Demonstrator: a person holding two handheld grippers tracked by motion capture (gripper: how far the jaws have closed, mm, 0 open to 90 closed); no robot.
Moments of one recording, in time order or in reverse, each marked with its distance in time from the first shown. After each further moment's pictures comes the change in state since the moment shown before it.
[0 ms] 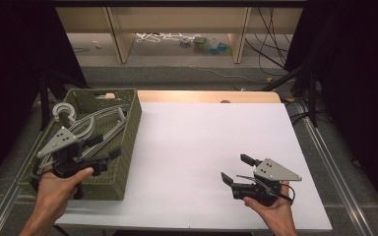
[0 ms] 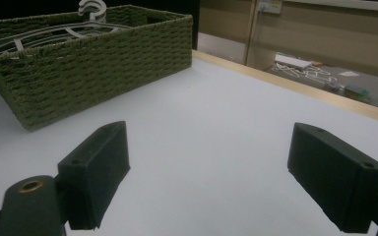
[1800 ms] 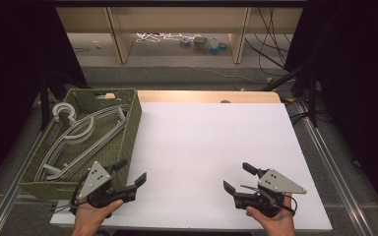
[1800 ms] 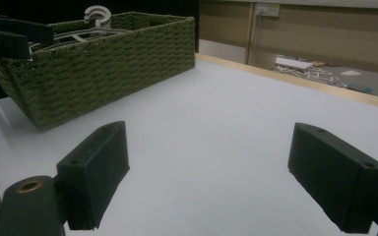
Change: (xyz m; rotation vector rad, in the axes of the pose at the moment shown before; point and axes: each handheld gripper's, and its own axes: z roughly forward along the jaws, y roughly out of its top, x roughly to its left) left arm -0.033 -0.087 0.034 -0.088 -0.048 0.128; right arm 0.008 -0.020 -0.012 -0.037 0.007 0.033
